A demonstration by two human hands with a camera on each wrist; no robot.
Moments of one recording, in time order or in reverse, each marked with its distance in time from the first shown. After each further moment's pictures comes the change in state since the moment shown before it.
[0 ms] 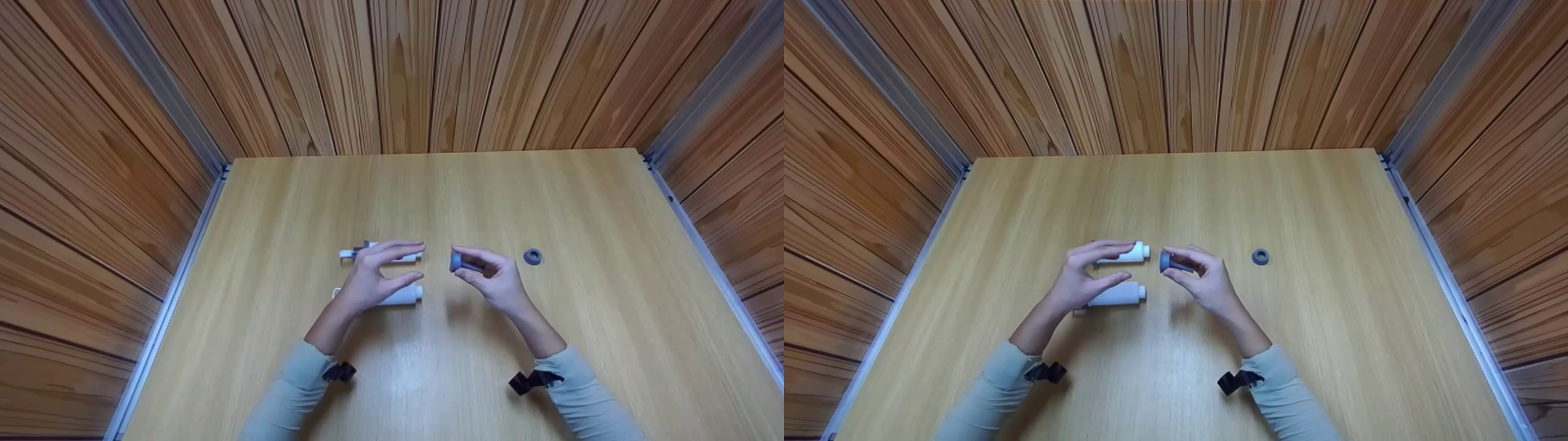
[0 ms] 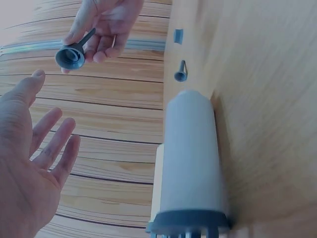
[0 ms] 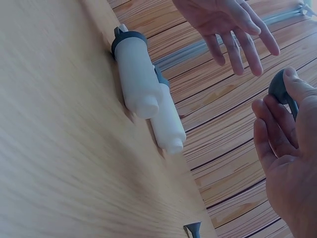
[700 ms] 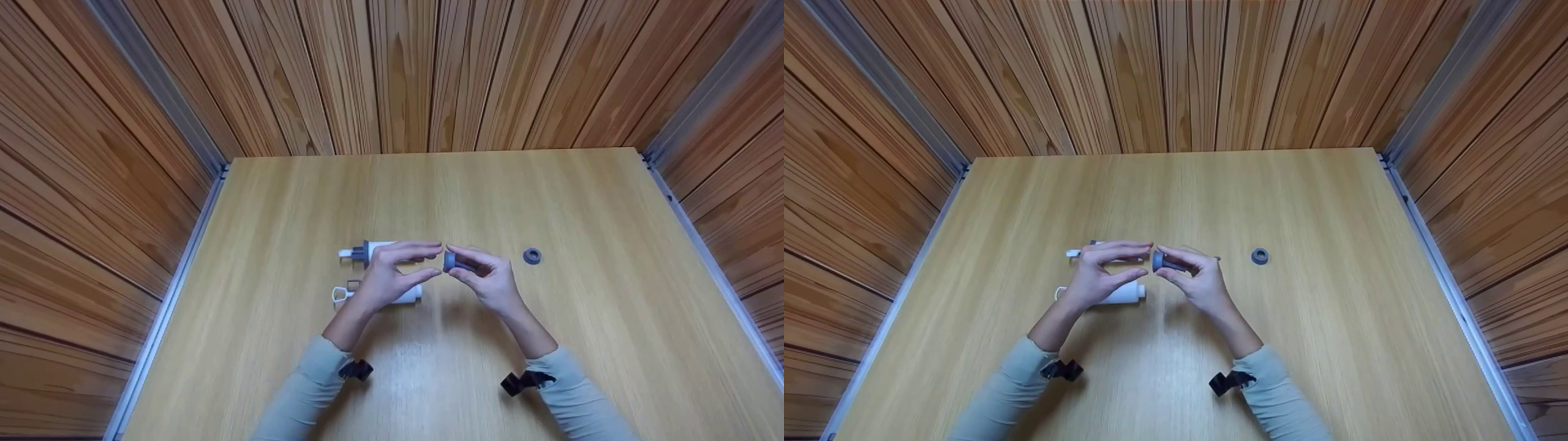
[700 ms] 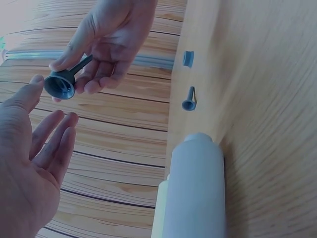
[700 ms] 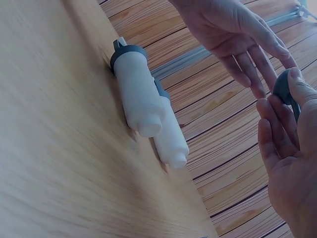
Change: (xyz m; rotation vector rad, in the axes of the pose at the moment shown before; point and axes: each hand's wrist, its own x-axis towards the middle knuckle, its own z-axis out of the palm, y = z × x) left_hand 0.015 0.010 0.023 -0.119 -0.007 -0.067; right_hand 0.000 -0.001 0.012 -0.020 0.040 0.035
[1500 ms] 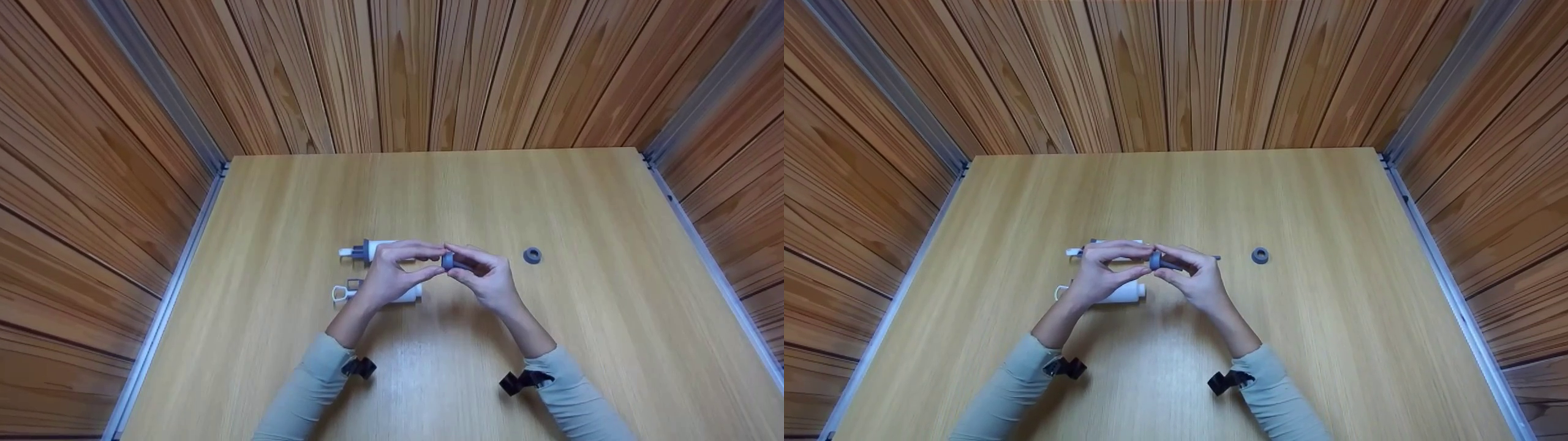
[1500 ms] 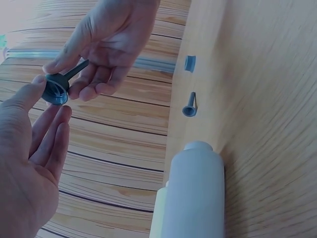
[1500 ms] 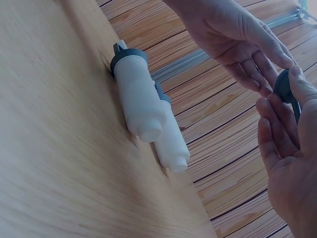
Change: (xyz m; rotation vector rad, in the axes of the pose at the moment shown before) left_hand 0.004 -0.002 0.005 -0.013 0.018 -0.007; right_hand 0.001 0.002 0.001 0.083 -0.044 -0.031
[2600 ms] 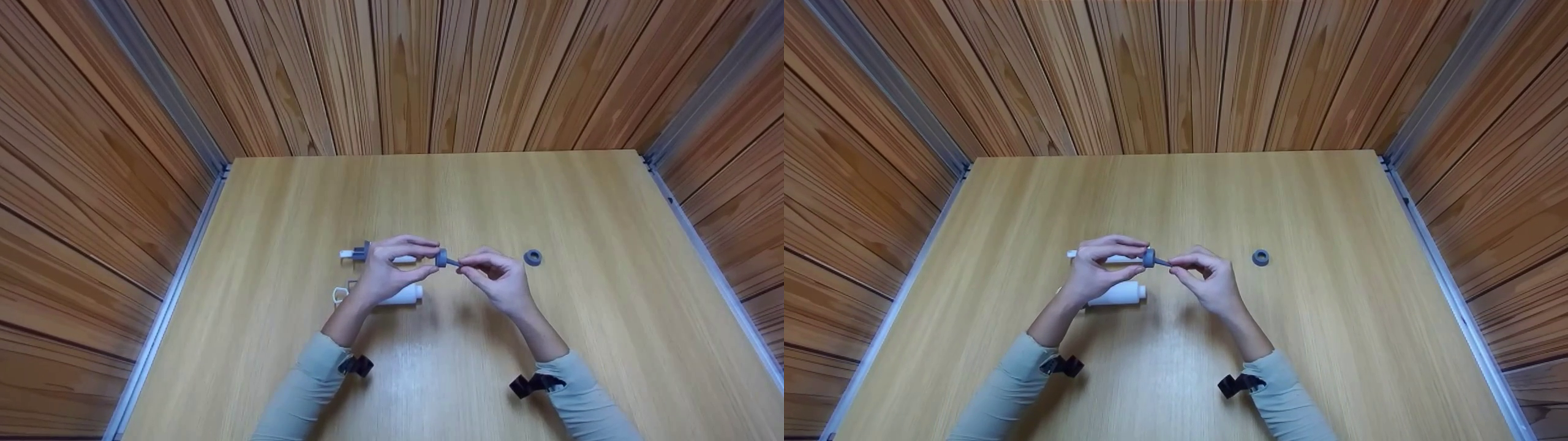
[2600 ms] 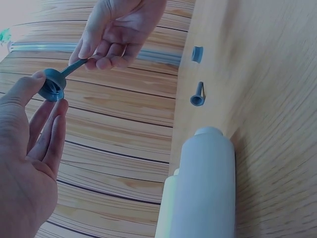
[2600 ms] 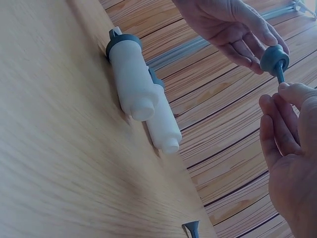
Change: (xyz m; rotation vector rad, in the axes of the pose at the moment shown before) left_hand 0.004 -0.003 -0.011 -0.018 0.041 0.148; right_hand -0.005 -0.002 -0.016 -0.021 0.035 -0.046
